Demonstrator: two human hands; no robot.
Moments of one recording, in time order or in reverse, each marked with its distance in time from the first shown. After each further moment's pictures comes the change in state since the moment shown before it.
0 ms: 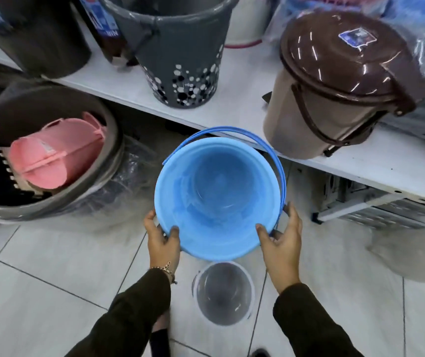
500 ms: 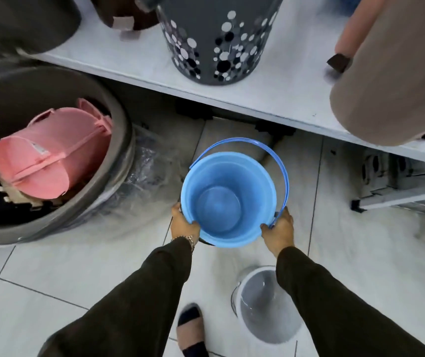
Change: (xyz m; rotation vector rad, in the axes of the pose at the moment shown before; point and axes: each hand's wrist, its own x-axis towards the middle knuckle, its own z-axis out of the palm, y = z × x) left_hand 0.186 -0.074 -0.026 0.419 -0.097 -0.202; right_hand 0.087 0.119 0.159 -0.390 -0.051 0.333
